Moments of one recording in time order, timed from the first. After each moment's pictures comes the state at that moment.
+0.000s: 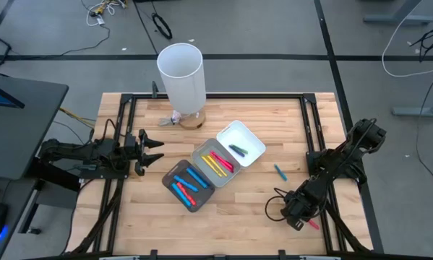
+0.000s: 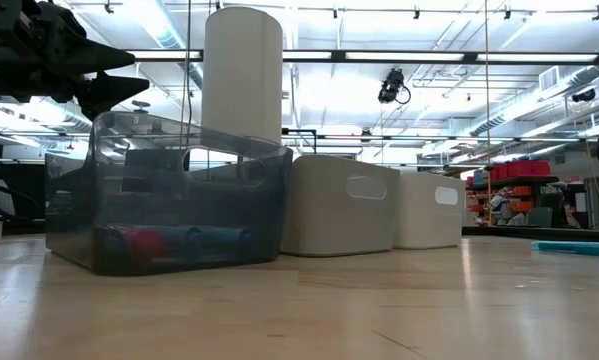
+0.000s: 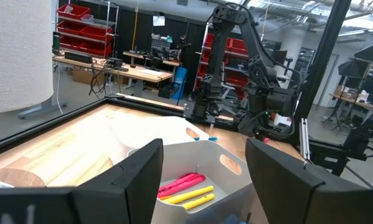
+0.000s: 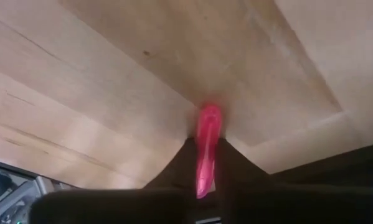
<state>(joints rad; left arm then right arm) -0.13 0.01 0.01 0.10 -0.26 -0.20 0.82 1.56 0.63 -0.54 -0.51 1.61</state>
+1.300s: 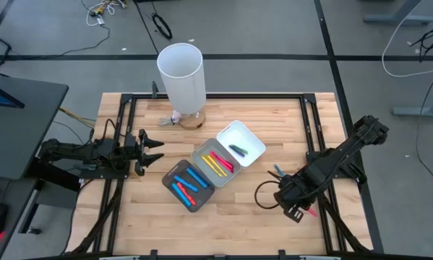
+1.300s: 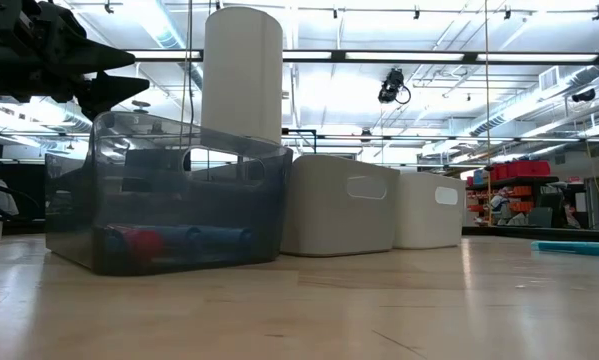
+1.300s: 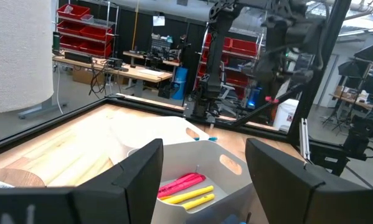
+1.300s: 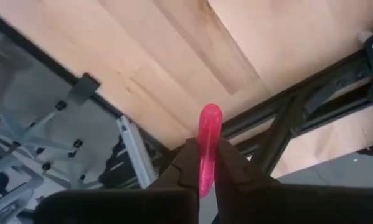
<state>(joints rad) -0.13 0.01 0.01 0.10 -0.26 -0.20 0.64 1.47 1.31 -1.41 -0.37 1.32</state>
